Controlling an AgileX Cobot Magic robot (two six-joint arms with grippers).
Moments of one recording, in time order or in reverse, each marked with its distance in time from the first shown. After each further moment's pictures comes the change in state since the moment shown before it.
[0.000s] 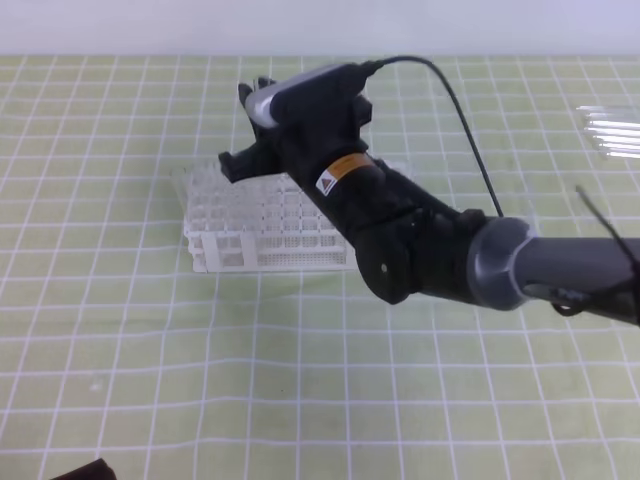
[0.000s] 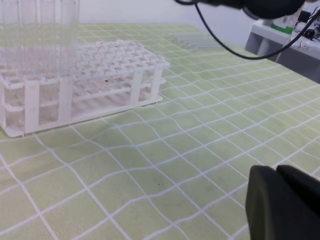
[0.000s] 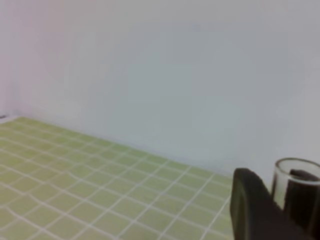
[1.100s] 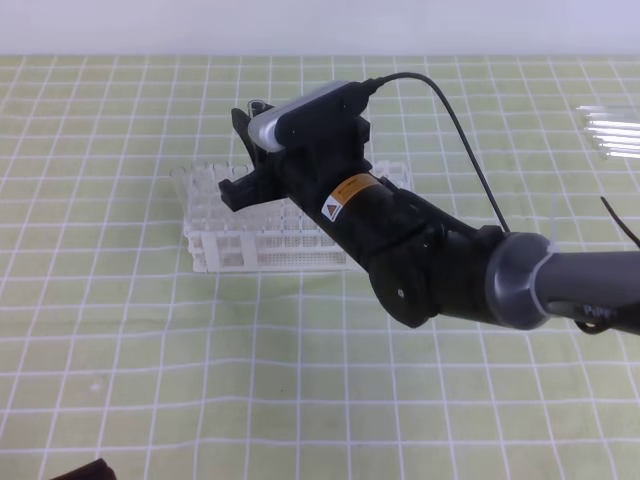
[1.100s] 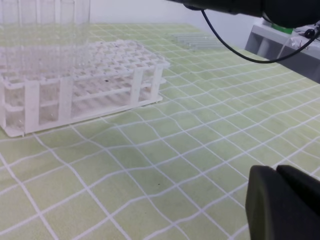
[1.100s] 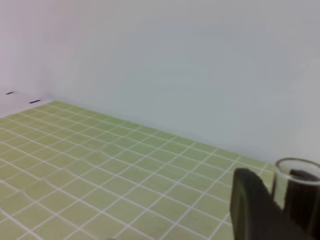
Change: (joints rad) left arm 0.001 0.007 0.008 0.003 -0.010 0.001; right arm 0.011 -0.051 0.094 -0.095 -0.002 0.095
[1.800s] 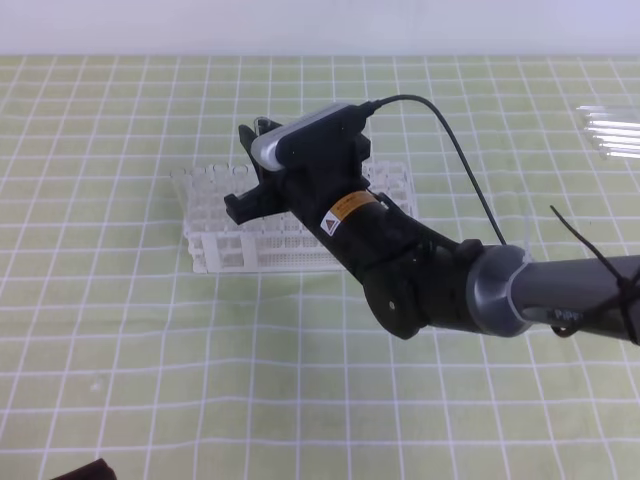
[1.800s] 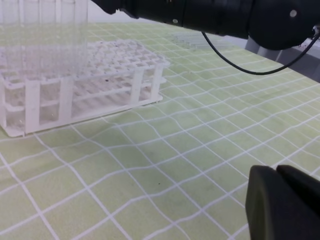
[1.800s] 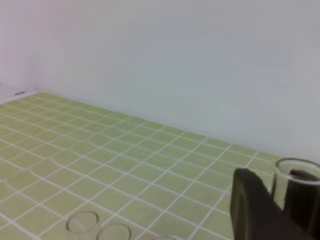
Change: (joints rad) left arm 0.000 -0.001 -0.001 0.000 0.001 0.000; right arm -0.002 0.050 0.000 0.022 -0.052 -0.018
